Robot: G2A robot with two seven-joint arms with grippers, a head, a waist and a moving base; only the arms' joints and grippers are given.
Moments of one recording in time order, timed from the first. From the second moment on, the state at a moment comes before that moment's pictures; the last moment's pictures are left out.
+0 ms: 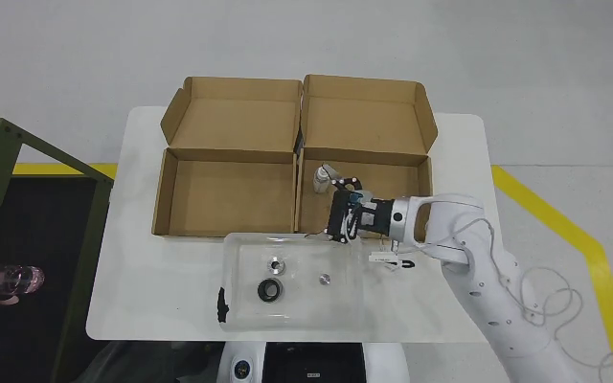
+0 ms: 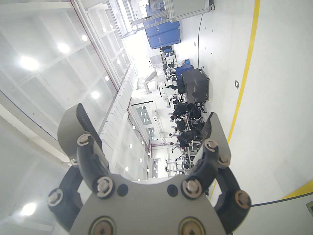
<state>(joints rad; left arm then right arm) -0.29 -0.19 -0.48 -1.38 1.96 -0.31 0.15 -1.08 -1.15 1.12 -1.89 -1.22 -0.87 0.38</state>
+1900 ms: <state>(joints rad) -0.29 -0.19 -0.48 -1.38 1.96 -0.31 0.15 -1.16 -1.09 0.88 -1.95 -1.26 -0.88 0.90</state>
